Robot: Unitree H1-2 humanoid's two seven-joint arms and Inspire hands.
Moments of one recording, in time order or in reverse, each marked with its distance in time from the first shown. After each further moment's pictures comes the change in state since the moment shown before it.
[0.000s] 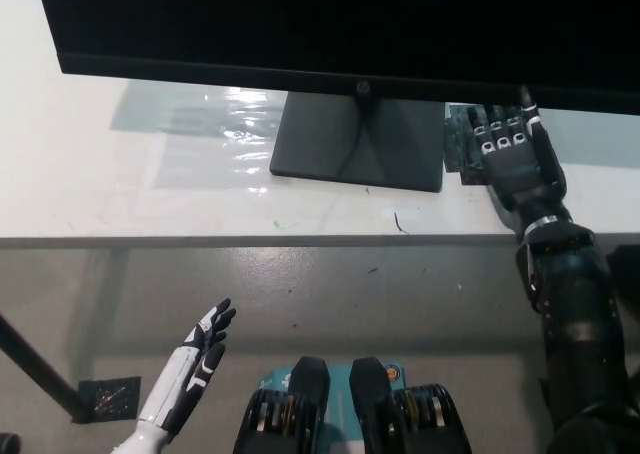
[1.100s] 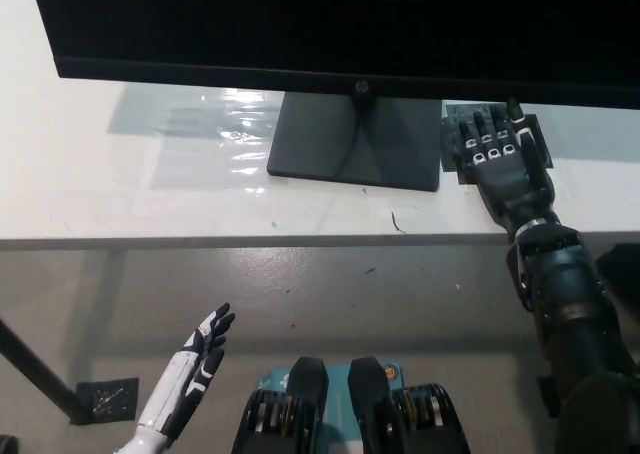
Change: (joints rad) left_arm 0.010 0.000 0.000 -0.002 -0.001 0.000 0.000; right_arm -0.104 -0.052 -0.071 0.320 -0.073 -0.097 0.108
